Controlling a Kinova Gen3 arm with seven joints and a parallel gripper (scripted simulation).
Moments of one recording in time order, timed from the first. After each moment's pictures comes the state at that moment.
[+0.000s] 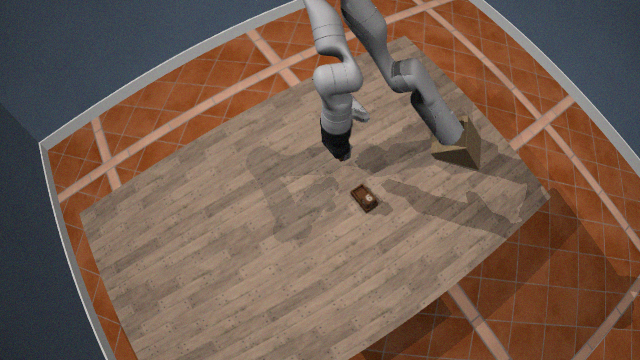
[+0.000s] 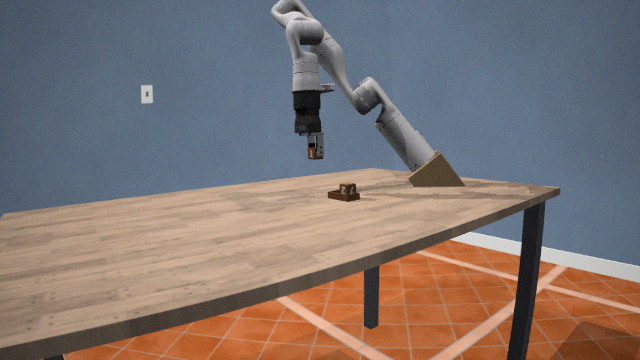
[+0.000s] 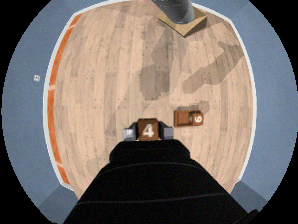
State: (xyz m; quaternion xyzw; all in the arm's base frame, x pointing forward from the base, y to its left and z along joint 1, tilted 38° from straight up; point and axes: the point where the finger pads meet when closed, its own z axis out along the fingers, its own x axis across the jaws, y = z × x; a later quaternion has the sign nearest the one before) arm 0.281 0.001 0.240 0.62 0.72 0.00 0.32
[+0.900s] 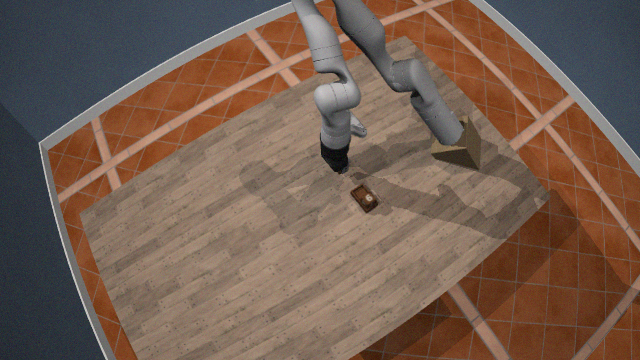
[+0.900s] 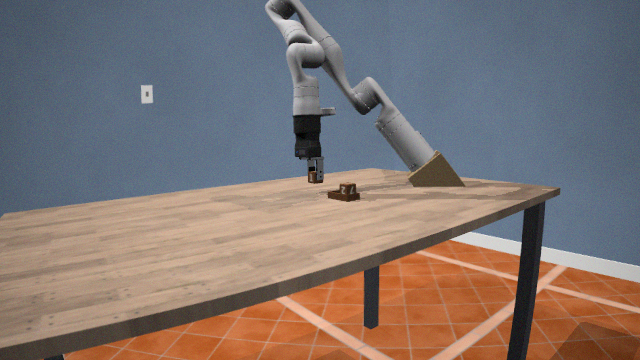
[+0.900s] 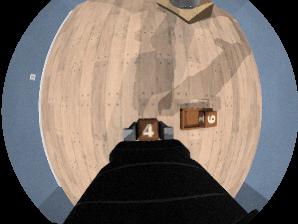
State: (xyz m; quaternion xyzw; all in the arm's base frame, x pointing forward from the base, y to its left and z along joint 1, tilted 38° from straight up) arm 0.316 -0.023 0.187 0.62 0.72 0.01 0.32
